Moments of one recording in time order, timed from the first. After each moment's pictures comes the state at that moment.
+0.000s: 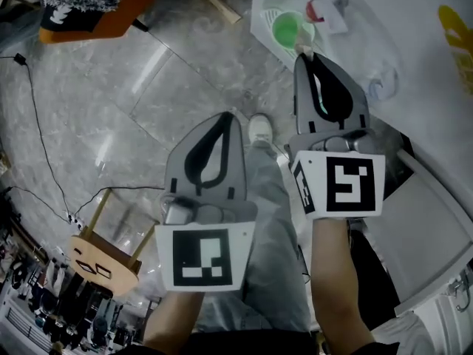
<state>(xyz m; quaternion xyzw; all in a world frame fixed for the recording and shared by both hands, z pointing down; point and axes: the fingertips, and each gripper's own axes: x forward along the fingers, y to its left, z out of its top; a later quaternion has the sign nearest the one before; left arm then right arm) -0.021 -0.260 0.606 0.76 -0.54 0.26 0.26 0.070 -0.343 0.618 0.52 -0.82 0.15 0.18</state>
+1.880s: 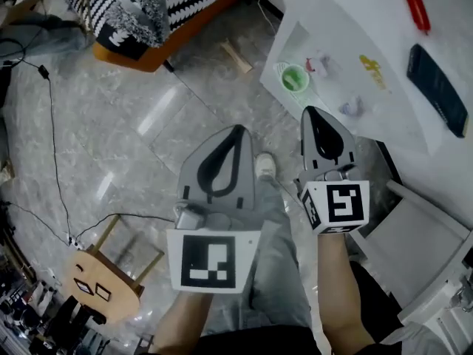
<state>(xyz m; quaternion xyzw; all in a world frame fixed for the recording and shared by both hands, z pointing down) -0.053 -0.269 0.469 0.80 -0.55 0.16 0.19 0.053 -0.304 0.537 0.52 -0.83 0.13 0.16</state>
